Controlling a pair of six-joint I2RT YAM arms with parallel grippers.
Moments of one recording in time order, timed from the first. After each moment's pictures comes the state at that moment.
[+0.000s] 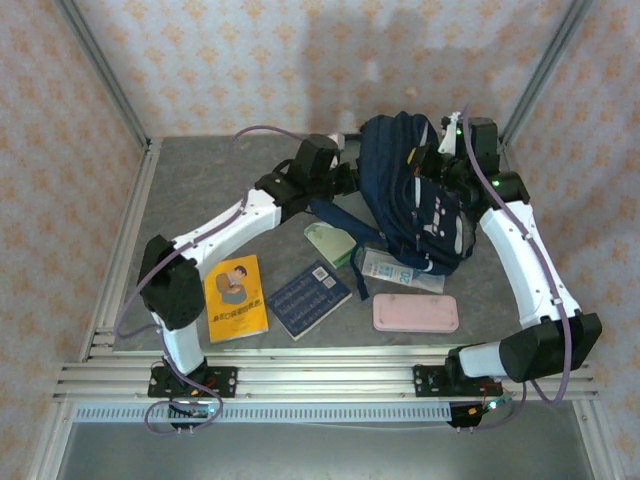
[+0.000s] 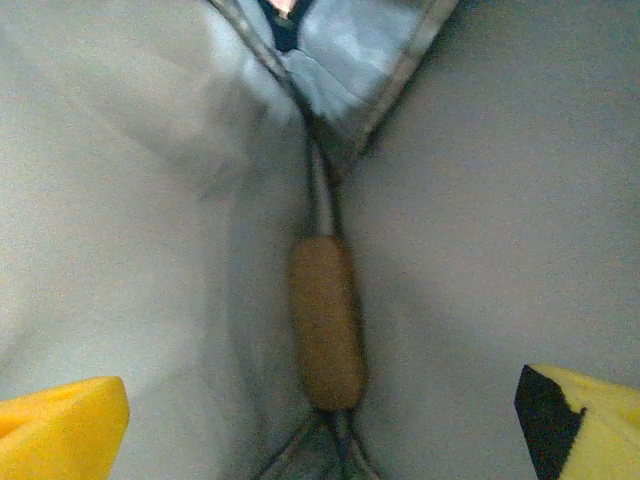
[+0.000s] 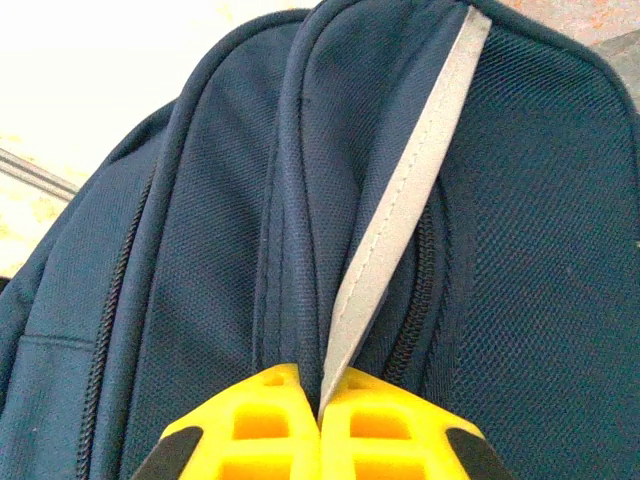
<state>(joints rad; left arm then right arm) -0.64 1.80 1.64 -0.36 0.13 -0.86 0.18 1.35 1.47 -0.67 -0.22 0.46</state>
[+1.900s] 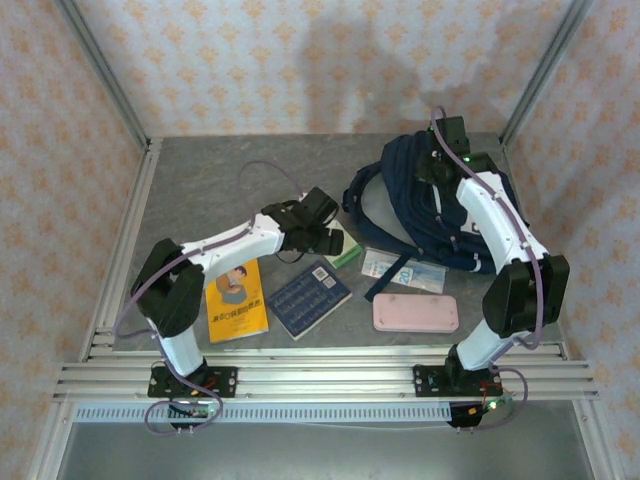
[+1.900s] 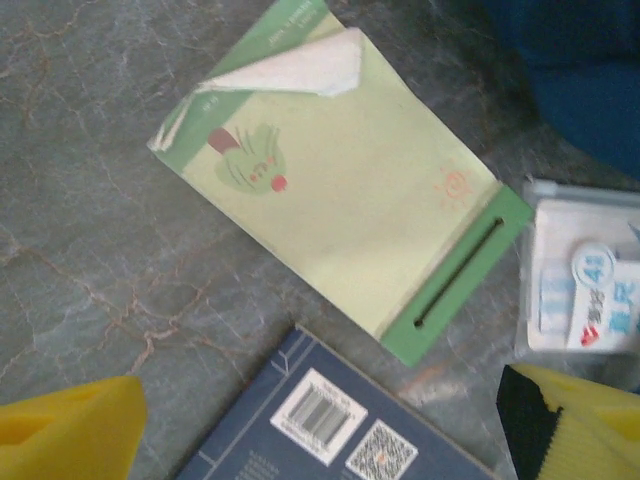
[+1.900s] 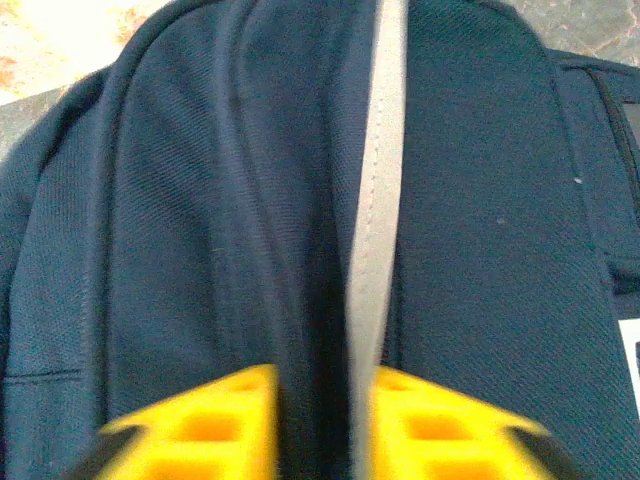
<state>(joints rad) -0.68 1.78 1.35 -0.68 -0.10 -0.60 0.17 1.62 1.55 -0.77 0.17 0.39</state>
